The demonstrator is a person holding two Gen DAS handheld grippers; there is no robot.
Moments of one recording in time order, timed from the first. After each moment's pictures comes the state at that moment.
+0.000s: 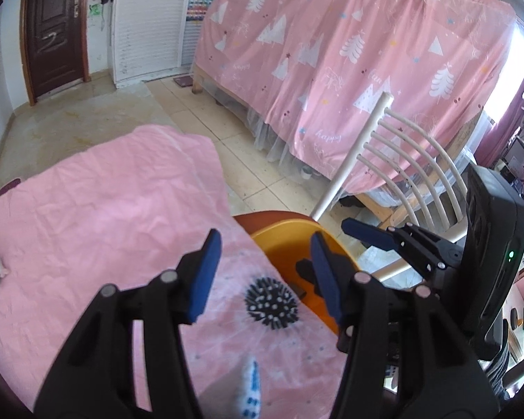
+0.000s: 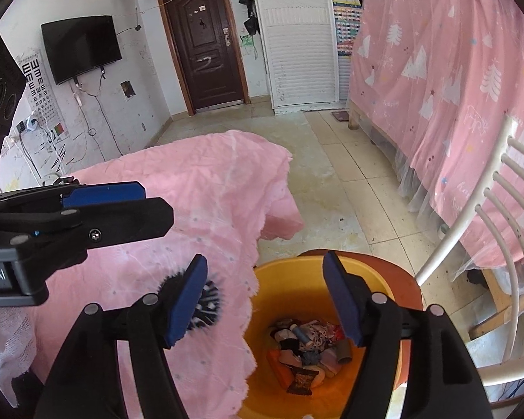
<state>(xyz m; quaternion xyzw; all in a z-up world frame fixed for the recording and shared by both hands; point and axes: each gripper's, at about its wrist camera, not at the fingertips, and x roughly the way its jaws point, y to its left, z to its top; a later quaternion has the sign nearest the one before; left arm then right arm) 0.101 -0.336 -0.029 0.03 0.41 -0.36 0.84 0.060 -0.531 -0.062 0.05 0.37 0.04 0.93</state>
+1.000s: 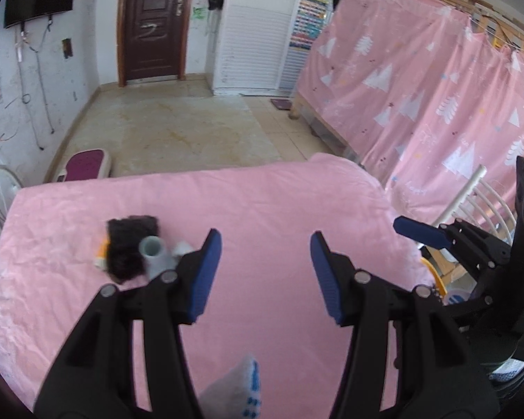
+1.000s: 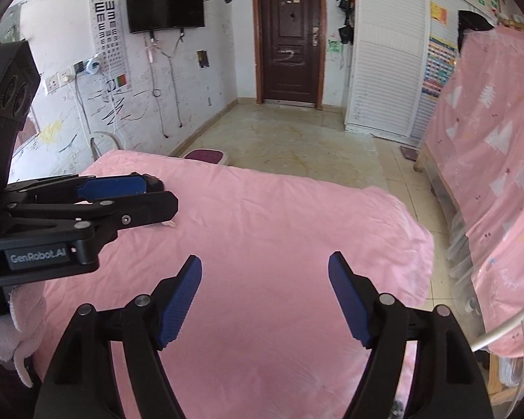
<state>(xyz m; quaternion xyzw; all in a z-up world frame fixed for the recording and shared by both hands) 0.156 -0.131 -0.019 -0.02 0.39 -0.19 0.90 0.162 -0.329 -0.027 -0.06 0.37 0.17 0.91</state>
